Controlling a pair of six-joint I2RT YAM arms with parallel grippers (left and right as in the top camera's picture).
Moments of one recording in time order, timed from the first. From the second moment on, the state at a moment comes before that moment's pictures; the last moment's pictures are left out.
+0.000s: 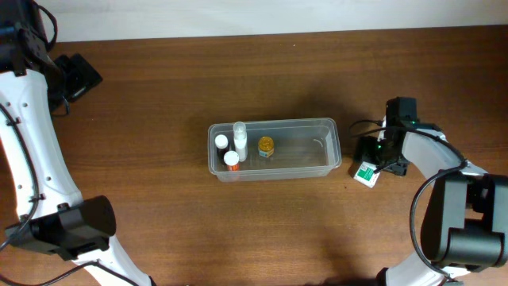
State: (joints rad) left arm 0.24 2.02 2.46 -1.69 -0.10 -0.49; right arm -0.15 1.80 1.04 -0.64 -0.03 0.21
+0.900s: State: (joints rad) left arm 0.24 2.02 2.46 -1.69 -0.10 -0.49; right arm -0.15 1.80 1.05 -0.71 0.00 0.20
